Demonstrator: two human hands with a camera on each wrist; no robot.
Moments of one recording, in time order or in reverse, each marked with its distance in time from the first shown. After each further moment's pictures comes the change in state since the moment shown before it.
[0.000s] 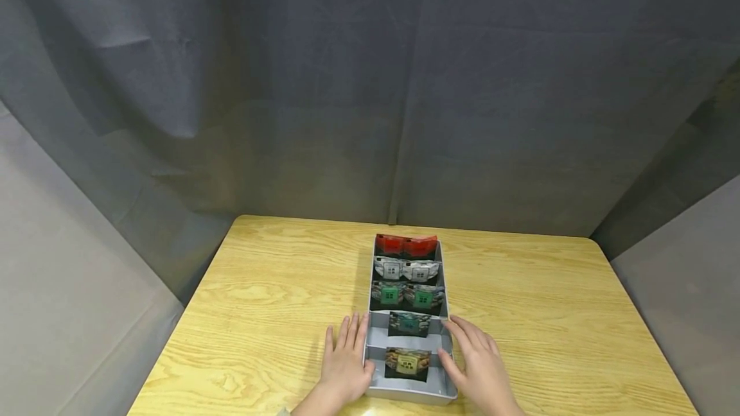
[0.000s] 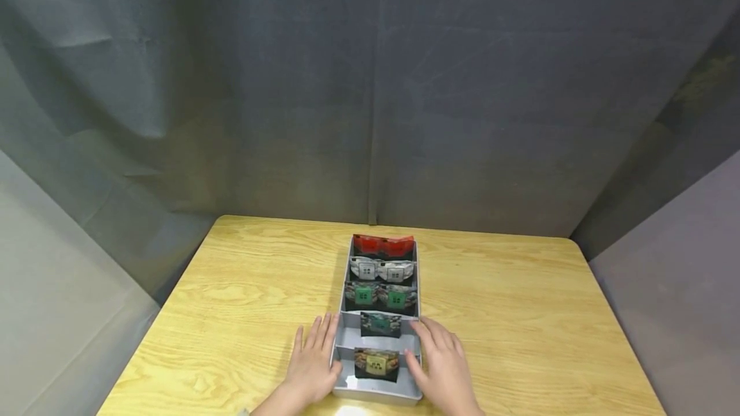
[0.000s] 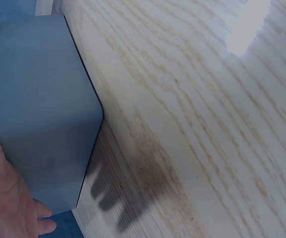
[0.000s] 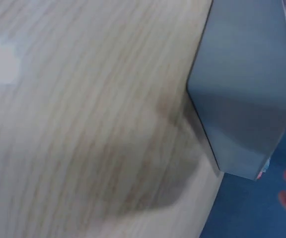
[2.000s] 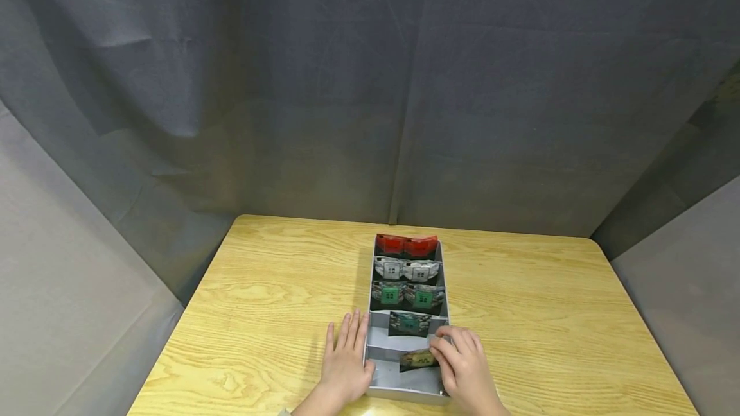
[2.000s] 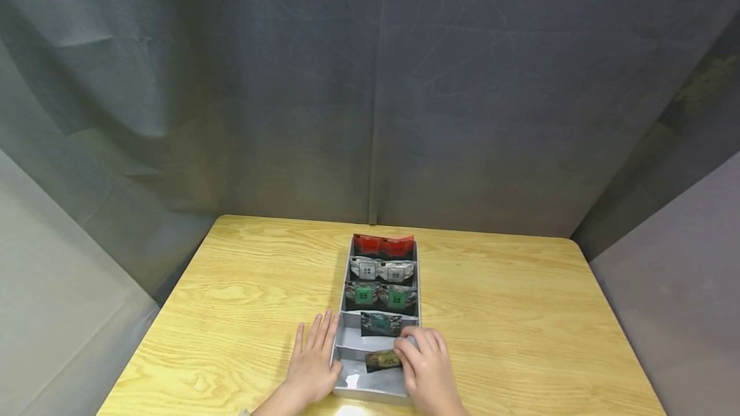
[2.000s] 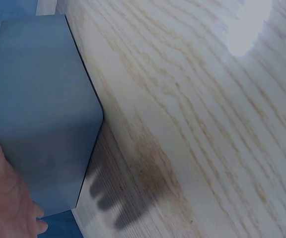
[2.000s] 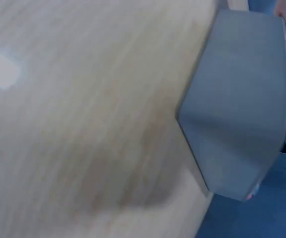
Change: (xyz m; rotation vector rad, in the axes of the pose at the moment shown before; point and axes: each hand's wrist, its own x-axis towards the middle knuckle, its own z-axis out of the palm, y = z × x) left_hand -0.002 0.003 0.000 0.041 0.050 0.010; right_hand 0.006 -0.021 0.002 0.173 0.274 -0.266
